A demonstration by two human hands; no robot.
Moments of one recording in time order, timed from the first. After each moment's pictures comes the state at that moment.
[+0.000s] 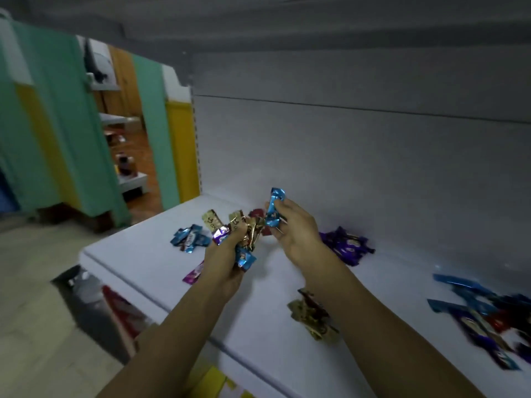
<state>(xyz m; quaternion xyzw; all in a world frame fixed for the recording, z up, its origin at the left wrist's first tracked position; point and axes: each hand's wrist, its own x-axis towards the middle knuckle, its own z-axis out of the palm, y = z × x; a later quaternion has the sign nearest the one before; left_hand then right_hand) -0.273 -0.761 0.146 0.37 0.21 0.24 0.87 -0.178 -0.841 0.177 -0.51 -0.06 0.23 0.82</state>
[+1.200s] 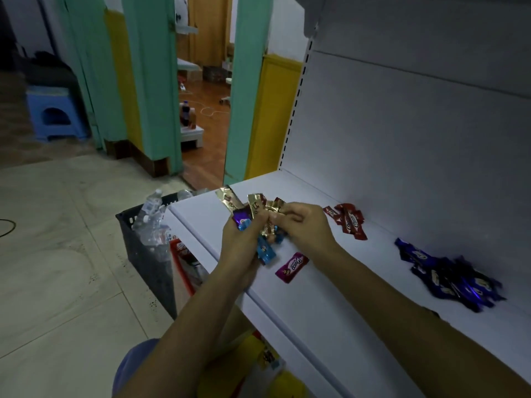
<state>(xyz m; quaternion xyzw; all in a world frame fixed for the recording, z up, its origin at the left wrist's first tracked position) -0.317 -0.627 0.102 0.39 0.21 0.37 0.82 -0.216 -0.695 0.127 -0.74 -0.40 0.15 0.52</state>
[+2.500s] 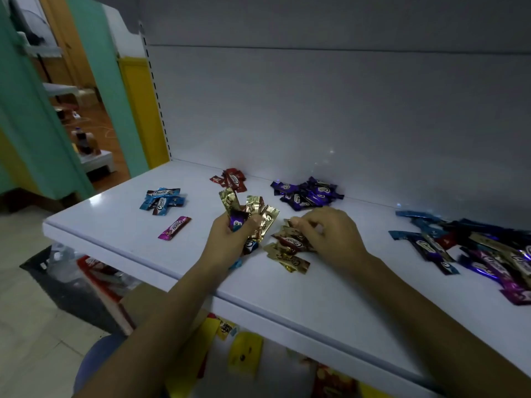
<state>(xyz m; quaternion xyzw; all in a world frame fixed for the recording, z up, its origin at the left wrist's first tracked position) -0.298 -0.803 0.106 0.71 0.12 0.19 0.67 -0.198 -0.978 0.103 -0.87 -0.36 -0.16 0.30</state>
